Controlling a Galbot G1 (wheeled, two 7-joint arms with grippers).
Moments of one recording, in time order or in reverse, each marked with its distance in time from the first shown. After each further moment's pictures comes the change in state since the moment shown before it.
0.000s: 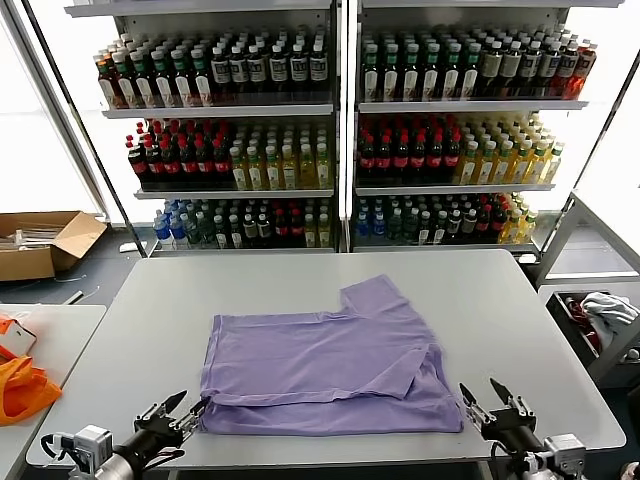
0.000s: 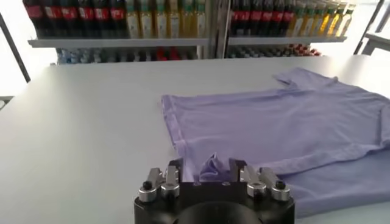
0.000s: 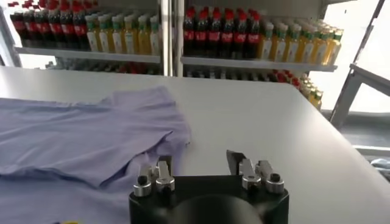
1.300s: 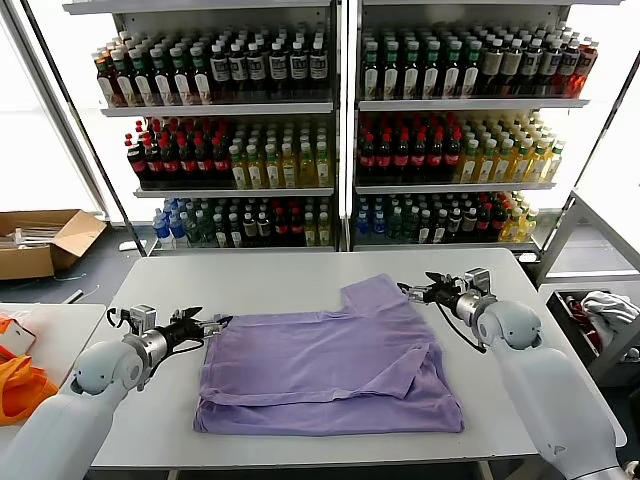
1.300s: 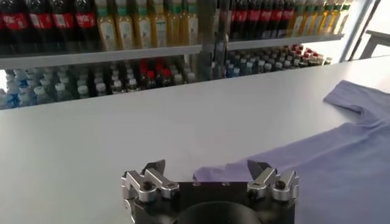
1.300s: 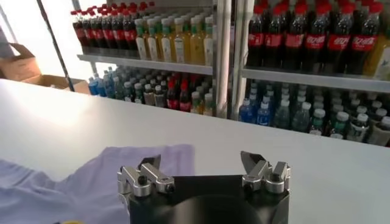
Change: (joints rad) left arm -0.877 0.165 0.513 0.734 -0.085 -0.042 0.149; right arm 1.145 0.067 -0.597 -0.982 -0.038 -0.075 -0.364
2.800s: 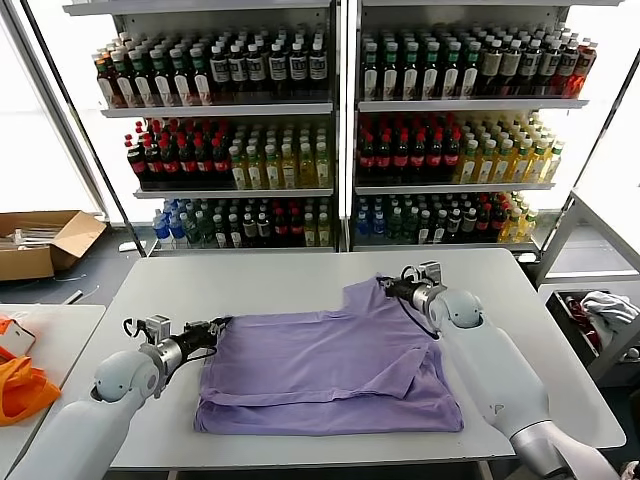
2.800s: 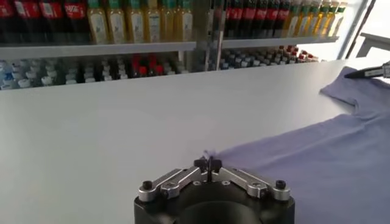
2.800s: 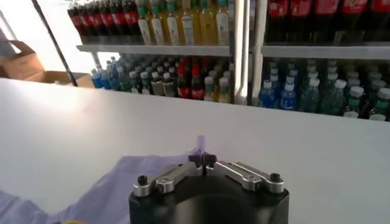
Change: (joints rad) left arm 0.034 -0.026 0.041 0.023 -0.019 -0.057 -0.033; right arm 0.064 0.134 -0.066 -0.080 0.066 0.016 0.086
